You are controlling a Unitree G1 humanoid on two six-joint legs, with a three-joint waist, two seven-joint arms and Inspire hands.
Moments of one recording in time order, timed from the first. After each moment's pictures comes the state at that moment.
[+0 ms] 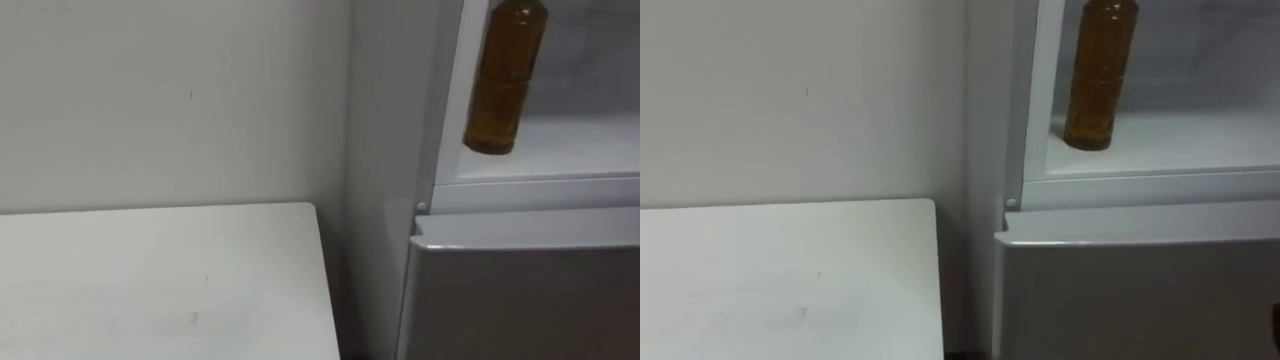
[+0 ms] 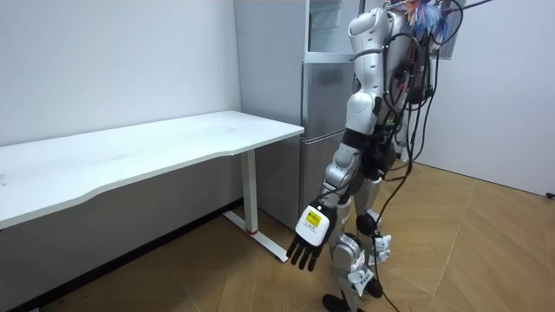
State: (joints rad) left arm 0.36 0.23 0.11 1.14 0.03 -0.03 0.16; right arm 0.28 -0.33 -0.26 -0.10 0.48 -0.24 -0.78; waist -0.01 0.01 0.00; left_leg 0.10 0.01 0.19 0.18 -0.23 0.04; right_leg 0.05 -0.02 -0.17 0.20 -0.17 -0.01
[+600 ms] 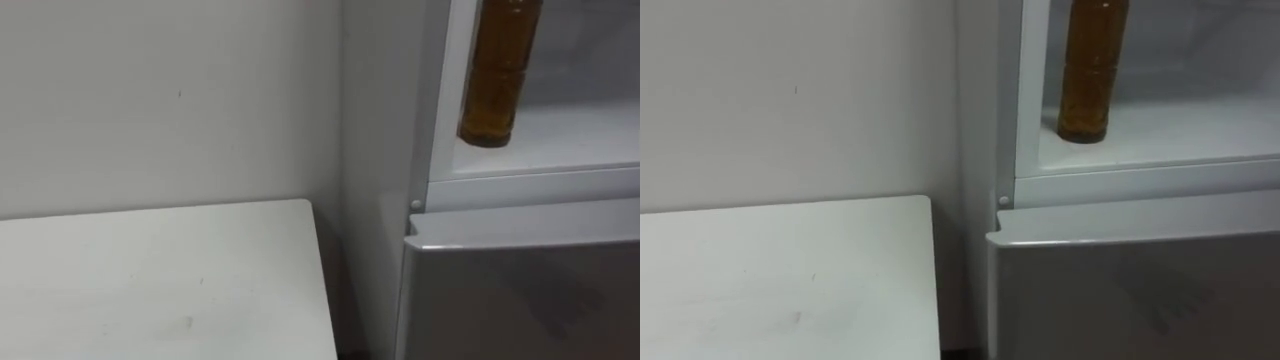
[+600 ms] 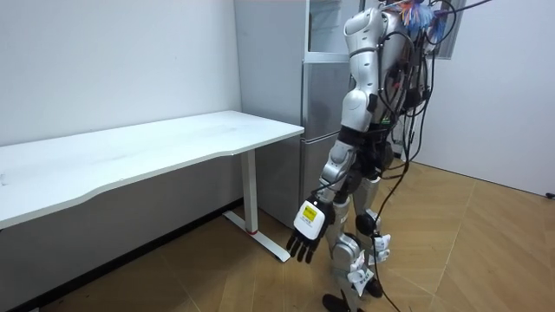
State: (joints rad) left arm 0.36 0.22 0.04 1.11 0.02 -0.02 0.13; right arm 0.30 -0.29 -0.17 0.36 0.67 -0.23 -0.76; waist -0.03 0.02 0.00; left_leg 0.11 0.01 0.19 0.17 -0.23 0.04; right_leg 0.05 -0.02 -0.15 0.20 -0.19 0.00
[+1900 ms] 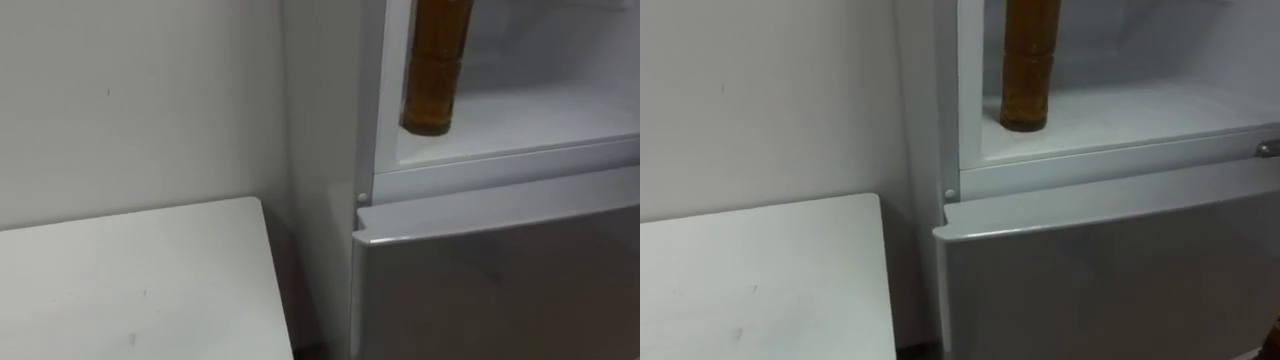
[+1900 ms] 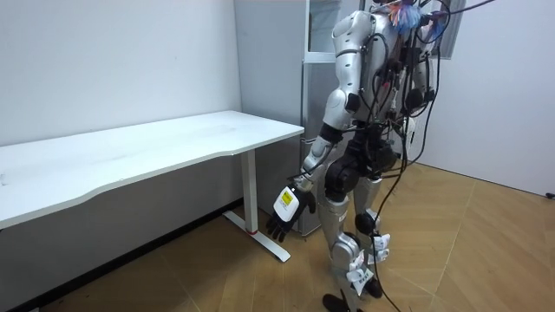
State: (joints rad) left arm 0.34 0.24 0.04 1.04 -0.01 -0.04 0.17; right arm 0.26 -0.27 -0.25 0.29 0.92 -0.26 -0.90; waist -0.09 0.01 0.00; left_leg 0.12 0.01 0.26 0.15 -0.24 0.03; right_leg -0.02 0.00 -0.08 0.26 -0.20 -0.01
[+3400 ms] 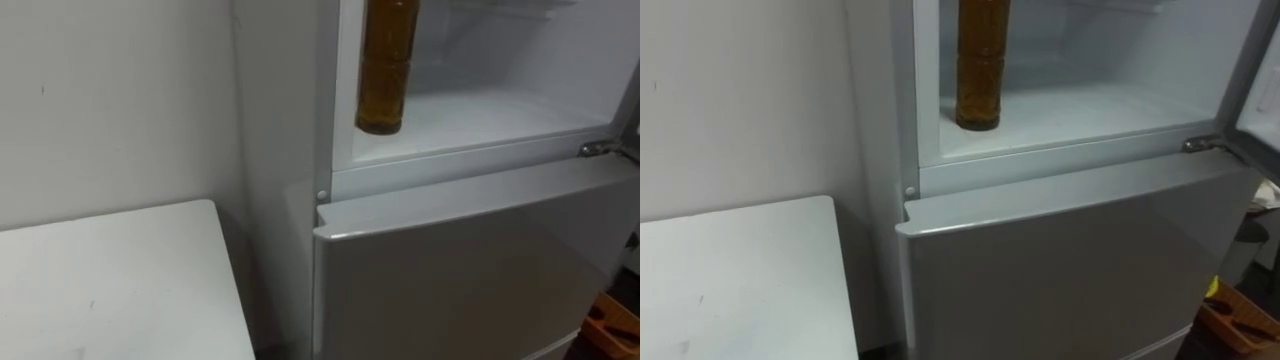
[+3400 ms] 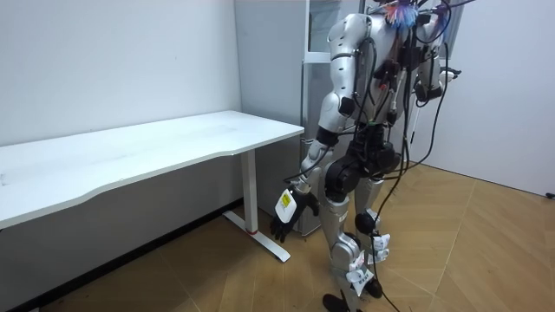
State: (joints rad) left arm 0.34 0.25 0.12 1.10 0.11 -0.08 0.11; right arm 0.18 -0.40 -0.61 -0.19 0.89 -0.34 -1.11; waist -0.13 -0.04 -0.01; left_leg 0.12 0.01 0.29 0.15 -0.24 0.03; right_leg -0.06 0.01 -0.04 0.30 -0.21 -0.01
